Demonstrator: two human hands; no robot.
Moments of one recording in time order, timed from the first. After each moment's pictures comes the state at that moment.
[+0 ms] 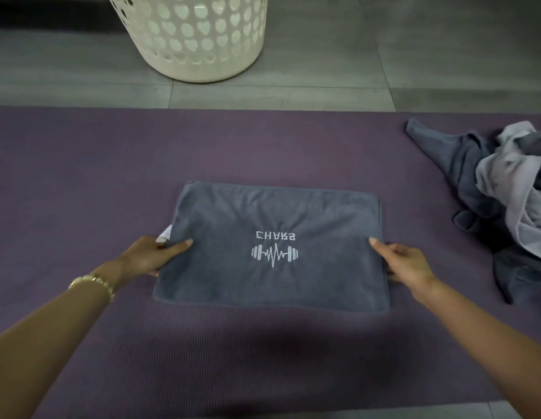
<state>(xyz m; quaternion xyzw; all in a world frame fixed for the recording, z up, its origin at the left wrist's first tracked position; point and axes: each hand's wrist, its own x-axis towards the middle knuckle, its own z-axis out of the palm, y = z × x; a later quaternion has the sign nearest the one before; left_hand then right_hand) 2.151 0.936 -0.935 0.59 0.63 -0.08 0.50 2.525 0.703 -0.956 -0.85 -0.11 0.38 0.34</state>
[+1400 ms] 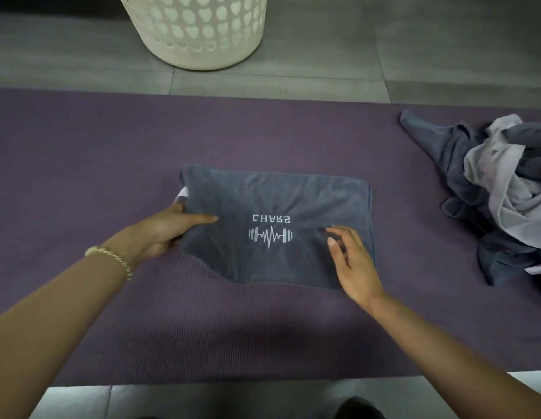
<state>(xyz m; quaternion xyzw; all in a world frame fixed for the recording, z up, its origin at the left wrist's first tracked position) 2.195 0.901 -0.881 0.46 0.55 0.04 0.70 2.442 0.690 -0.959 -0.80 -0.42 0.27 0.33</state>
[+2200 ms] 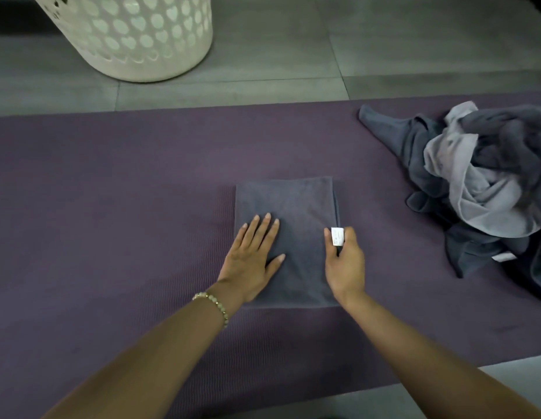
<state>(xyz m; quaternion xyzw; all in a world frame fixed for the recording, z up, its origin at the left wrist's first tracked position) 2.329 0.805 -0.971 0.94 0.29 -0.08 0.15 2.477 0.696 -0.964 -0.88 -0.23 0.15 0.40</state>
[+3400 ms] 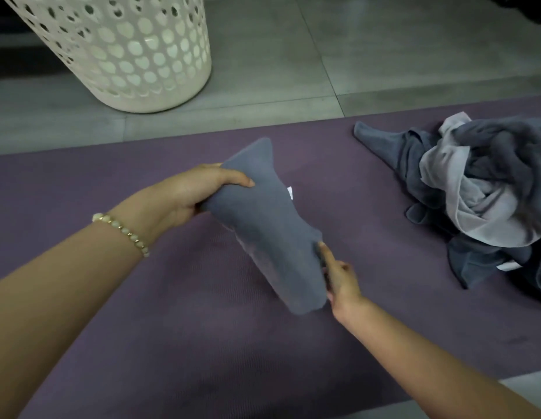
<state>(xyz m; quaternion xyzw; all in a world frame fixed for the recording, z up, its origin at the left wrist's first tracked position) 2.354 0.920 -0.797 0.61 0.47 -0.02 0.64 2.470 0.711 -0.937 -0.70 0.11 0.46 0.54</state>
